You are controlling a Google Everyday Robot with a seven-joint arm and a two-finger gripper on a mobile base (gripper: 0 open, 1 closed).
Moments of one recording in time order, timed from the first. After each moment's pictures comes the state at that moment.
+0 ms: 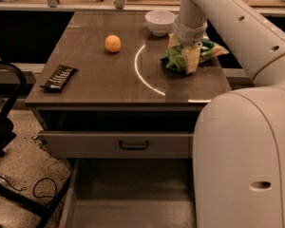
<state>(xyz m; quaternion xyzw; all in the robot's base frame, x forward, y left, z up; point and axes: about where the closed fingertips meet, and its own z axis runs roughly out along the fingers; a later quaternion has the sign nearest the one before) 0.727 -0.148 0.837 -0.84 0.52 -0.07 0.08</state>
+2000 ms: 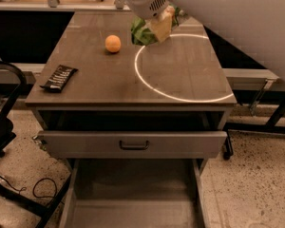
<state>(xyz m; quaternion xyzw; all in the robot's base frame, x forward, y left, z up) 0.610 -0.049 0.998 -0.82 0.49 -0.30 0.03</state>
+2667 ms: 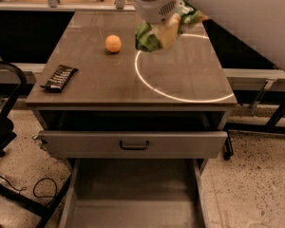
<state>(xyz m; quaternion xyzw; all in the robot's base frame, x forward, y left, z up) 0.600 -0.060 0.988 -0.83 0.49 -0.27 0.04</state>
